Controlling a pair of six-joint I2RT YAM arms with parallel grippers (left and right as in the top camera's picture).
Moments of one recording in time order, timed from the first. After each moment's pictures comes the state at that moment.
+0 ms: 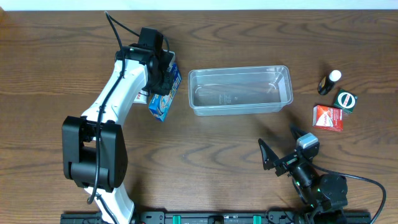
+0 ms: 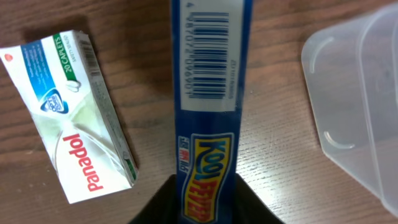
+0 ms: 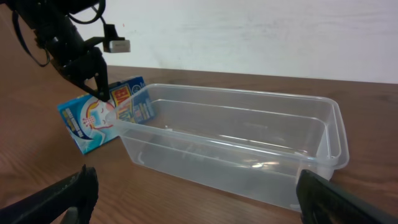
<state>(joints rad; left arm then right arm) -0.20 1.91 1.50 -0.93 0.07 0.10 0.20 0.02 0.04 -0.11 -0.30 0.15</state>
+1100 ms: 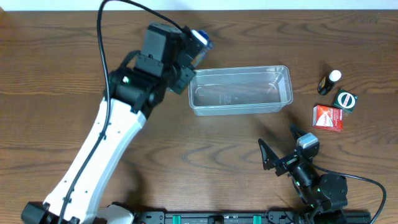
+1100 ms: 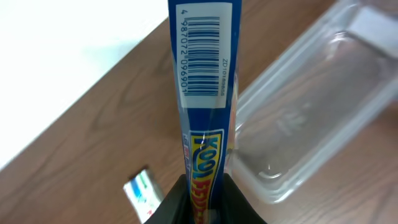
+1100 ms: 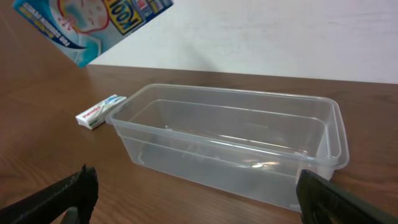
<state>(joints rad) -0.46 1.49 1.54 -0.84 -0.03 0.34 0.20 0.02 0.04 -0.11 -0.30 0.15</state>
